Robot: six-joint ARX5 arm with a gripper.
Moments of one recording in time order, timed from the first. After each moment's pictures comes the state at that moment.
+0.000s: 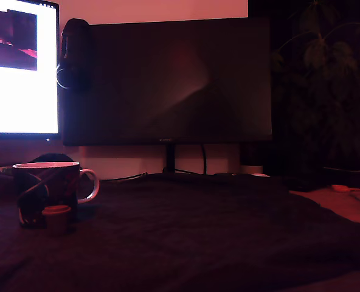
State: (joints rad) arm -0.44 0.04 0.04 -0.26 0.15 -0.16
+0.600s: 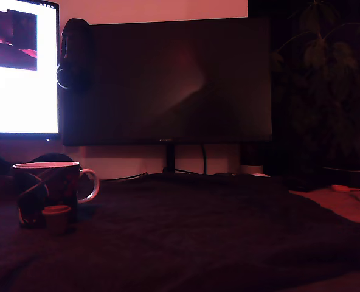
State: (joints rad) arm -0.46 0.43 0.03 0.02 0.14 -0.16
